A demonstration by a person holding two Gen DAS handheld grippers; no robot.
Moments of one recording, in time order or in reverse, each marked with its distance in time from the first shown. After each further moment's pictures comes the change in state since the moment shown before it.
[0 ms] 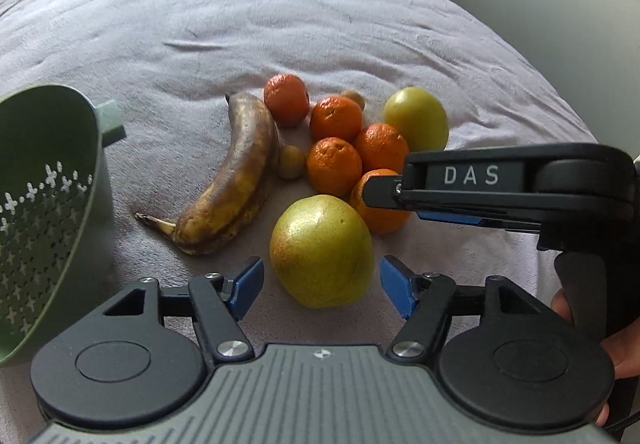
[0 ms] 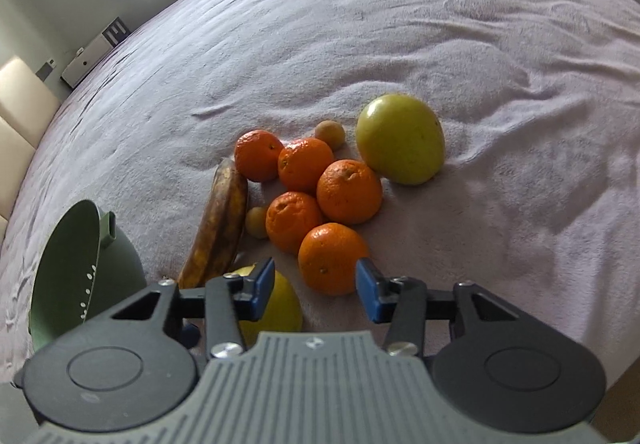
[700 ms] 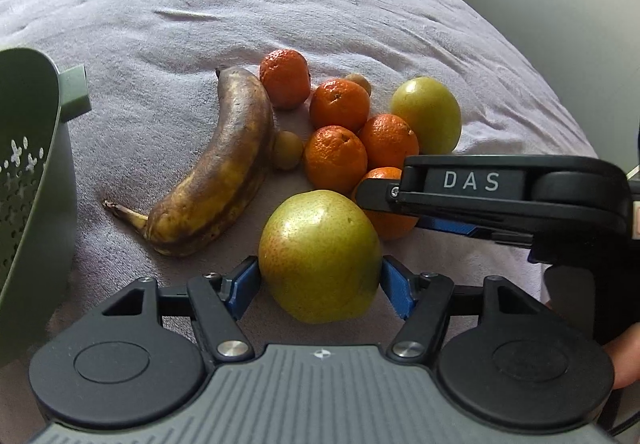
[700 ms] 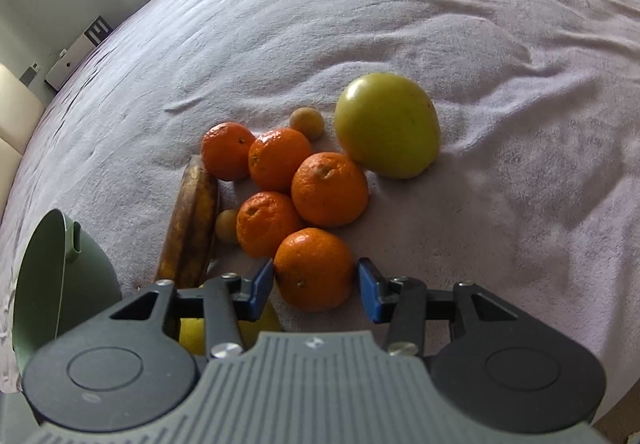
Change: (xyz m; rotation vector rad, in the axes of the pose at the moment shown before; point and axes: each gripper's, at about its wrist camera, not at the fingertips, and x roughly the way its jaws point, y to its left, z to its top) left arm 0.029 0.011 0.005 -0.061 0.034 -0.067; right arm 0.026 -0.014 0.005 0.046 0.032 -0.024
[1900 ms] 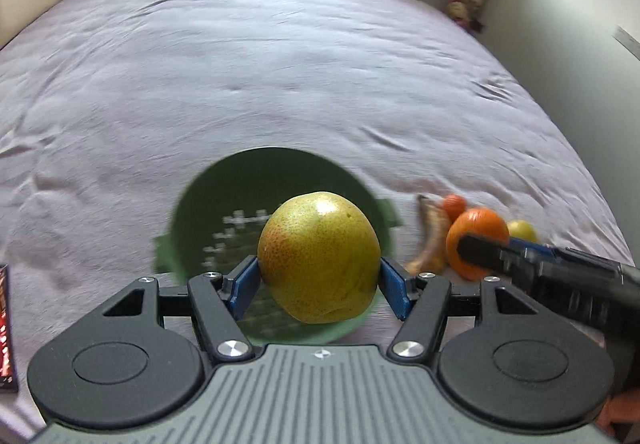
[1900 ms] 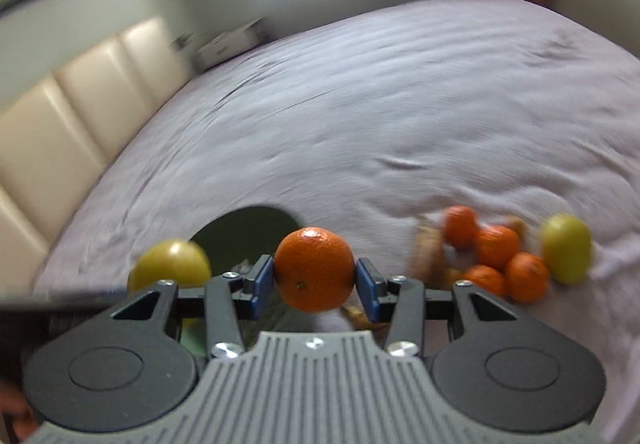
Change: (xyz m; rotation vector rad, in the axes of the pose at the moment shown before) left arm -0.186 0.105 -0.005 -0.249 -0.214 0.258; right arm -0.093 0.154 -0.032 -0.510 -0.133 0.292
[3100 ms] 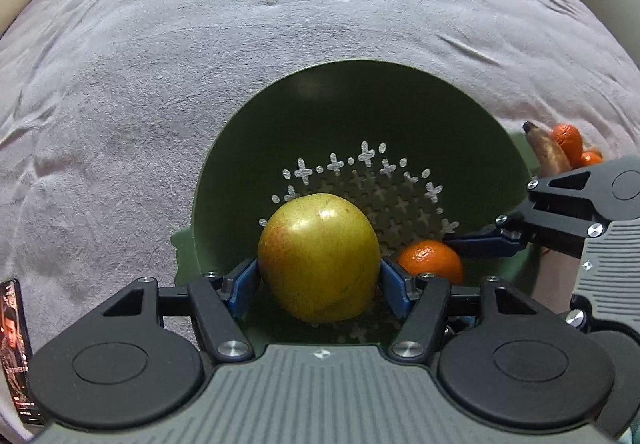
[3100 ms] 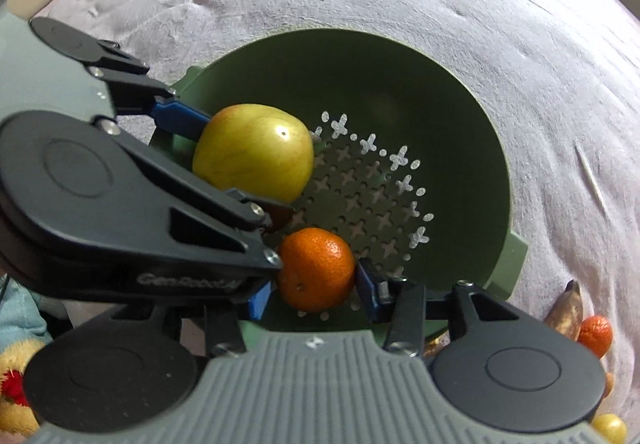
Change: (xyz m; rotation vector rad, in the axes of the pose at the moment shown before) left arm 0.096 0.037 0.004 0.106 0.242 0.162; right arm 0.168 0.071 -0.008 -0.631 0.525 0.114
